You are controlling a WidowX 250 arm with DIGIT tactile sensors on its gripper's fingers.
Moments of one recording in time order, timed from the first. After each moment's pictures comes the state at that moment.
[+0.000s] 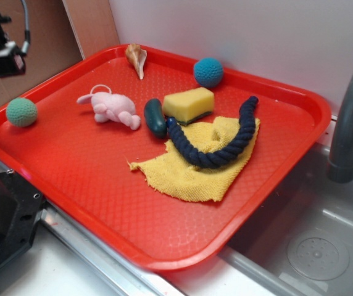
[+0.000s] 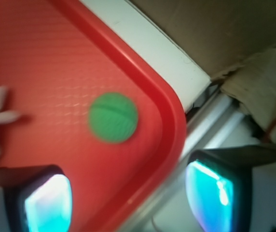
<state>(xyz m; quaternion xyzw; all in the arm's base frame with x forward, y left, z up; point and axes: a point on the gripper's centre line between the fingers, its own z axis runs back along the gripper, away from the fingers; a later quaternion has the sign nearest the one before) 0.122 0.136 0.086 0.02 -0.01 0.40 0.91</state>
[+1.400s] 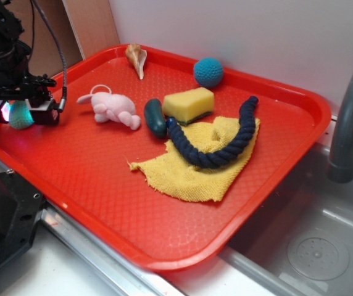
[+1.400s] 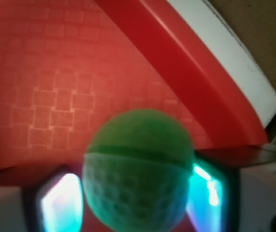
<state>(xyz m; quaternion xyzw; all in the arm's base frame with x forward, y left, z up) 0.144 0.134 0.022 0.06 -0.01 0.35 0.93</state>
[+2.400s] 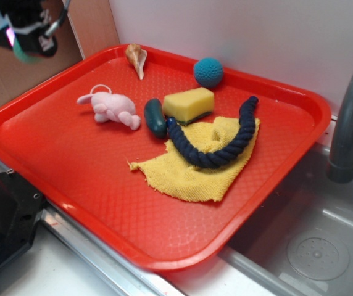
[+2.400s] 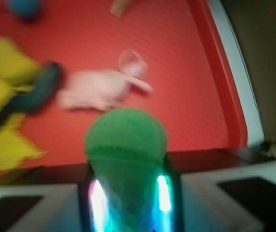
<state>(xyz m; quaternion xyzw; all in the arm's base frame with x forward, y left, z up) 0.164 0.011 0.176 0.01 -0.04 0.08 1.00</state>
